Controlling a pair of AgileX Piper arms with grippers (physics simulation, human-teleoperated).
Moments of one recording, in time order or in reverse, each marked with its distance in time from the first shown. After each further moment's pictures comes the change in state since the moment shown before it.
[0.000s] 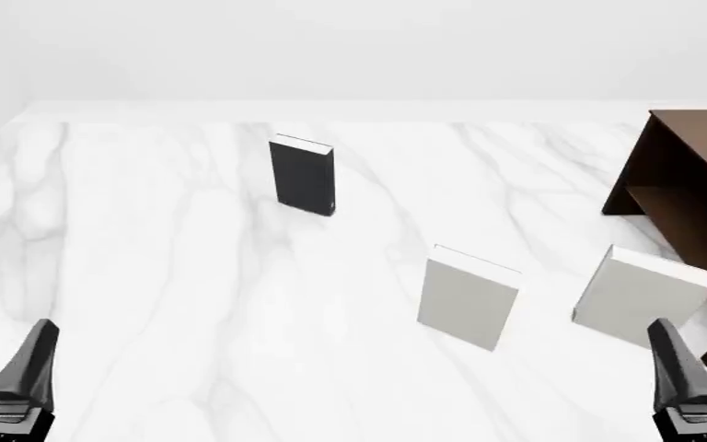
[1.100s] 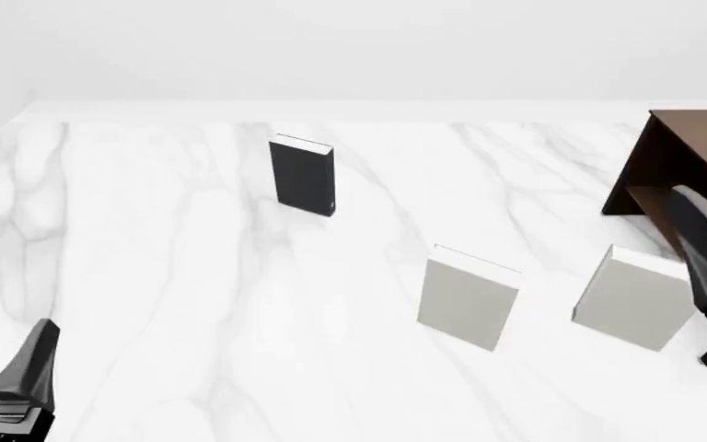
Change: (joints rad) left arm 0.000 0.000 0.000 0.000 0.000; right arm 0.263 0.356 -0.502 0.105 -0.099
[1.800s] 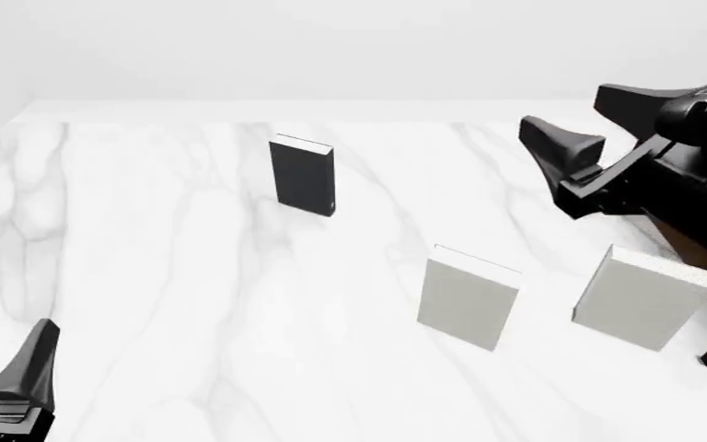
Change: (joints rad) left arm 0.000 0.000 0.000 0.000 0.000; right arm 0.145 0.502 -0.245 -0.098 -0.068
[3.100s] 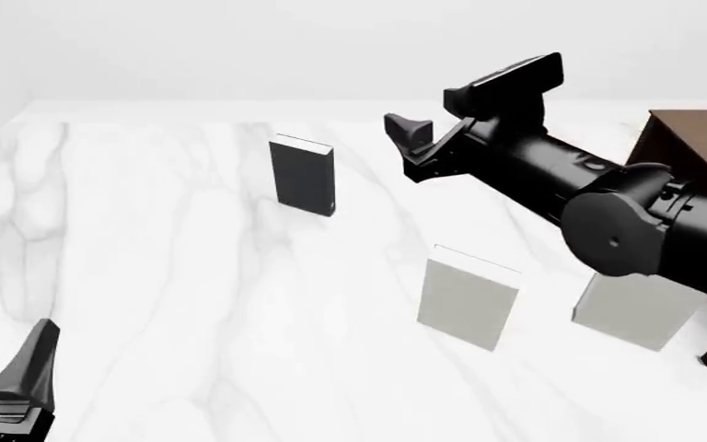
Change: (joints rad) left arm 0.000 0.000 0.000 0.000 0.000; right arm 0.131 0.505 -0.200 -0.242 0.060
